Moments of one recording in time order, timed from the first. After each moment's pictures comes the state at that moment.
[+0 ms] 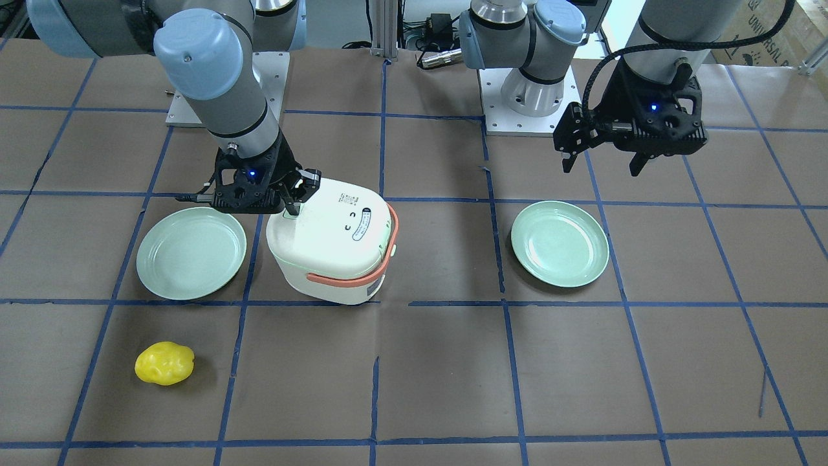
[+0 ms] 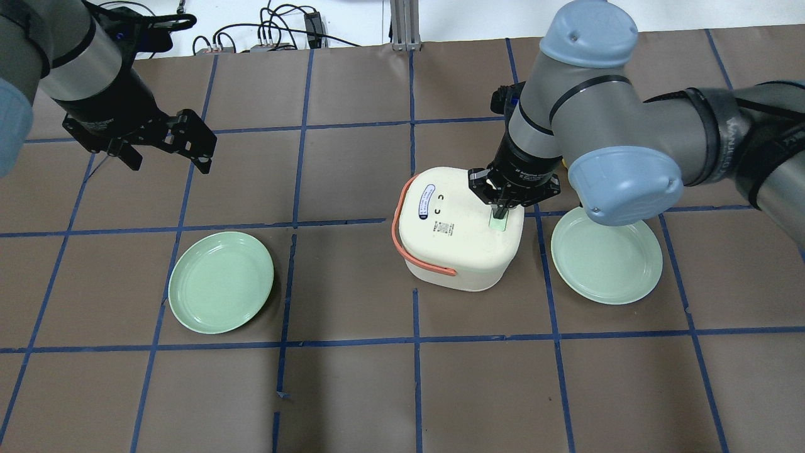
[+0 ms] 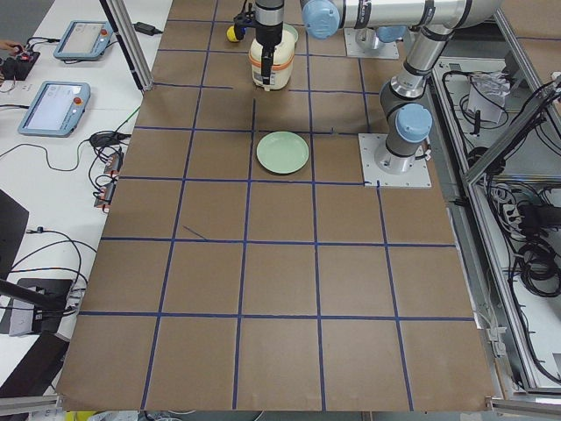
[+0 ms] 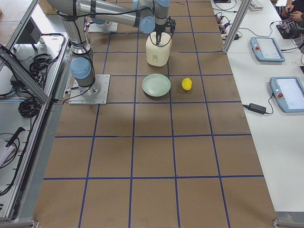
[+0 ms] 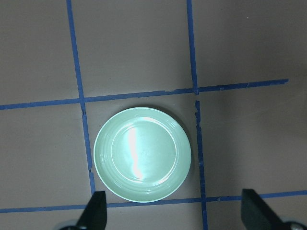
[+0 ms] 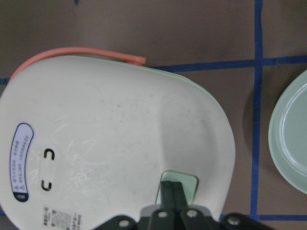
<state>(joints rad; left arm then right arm) -1.47 -1.51 -1.65 -1.52 1.62 0.18 1.71 -1.49 1.82 -1.87 -1.44 0.19</state>
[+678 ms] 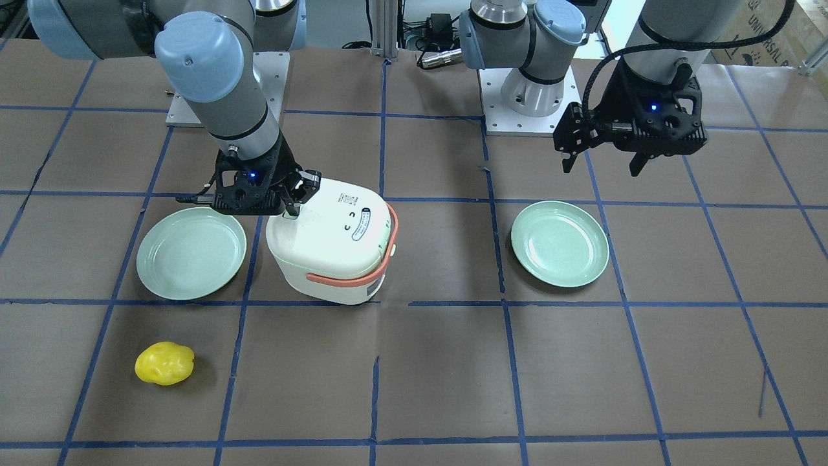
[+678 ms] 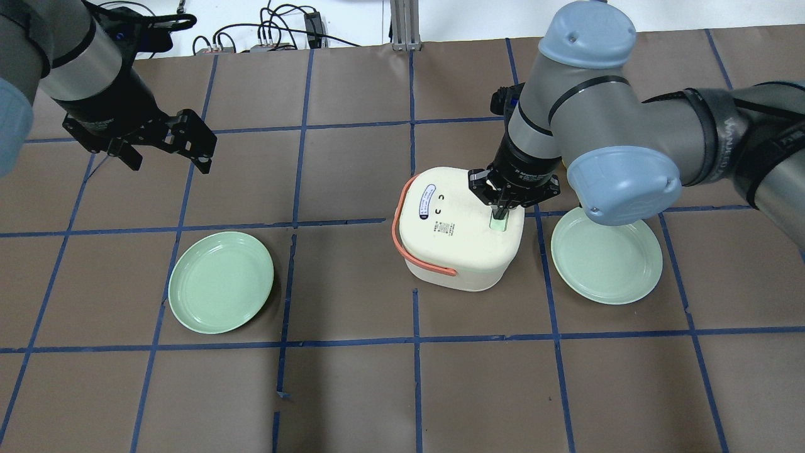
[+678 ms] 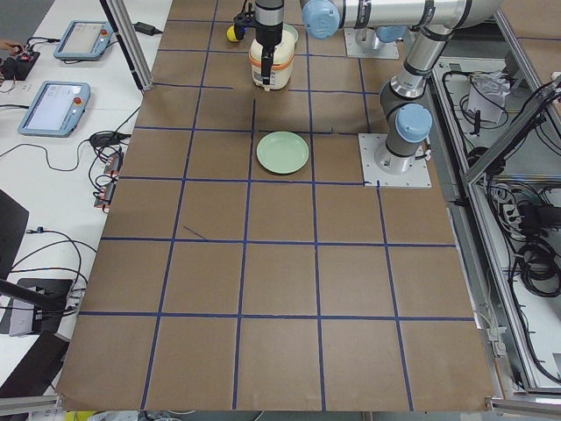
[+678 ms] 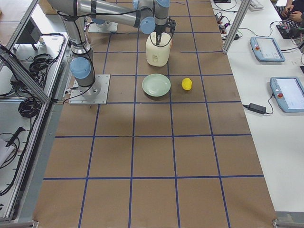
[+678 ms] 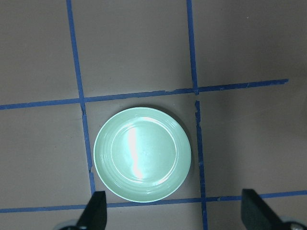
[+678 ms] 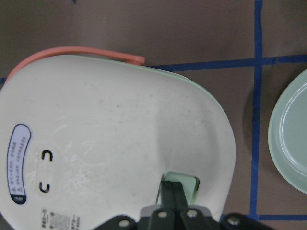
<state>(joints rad) -1.47 -1.51 -1.65 -1.52 1.62 0.18 1.71 -1.49 1.82 -1.87 -1.44 0.20</state>
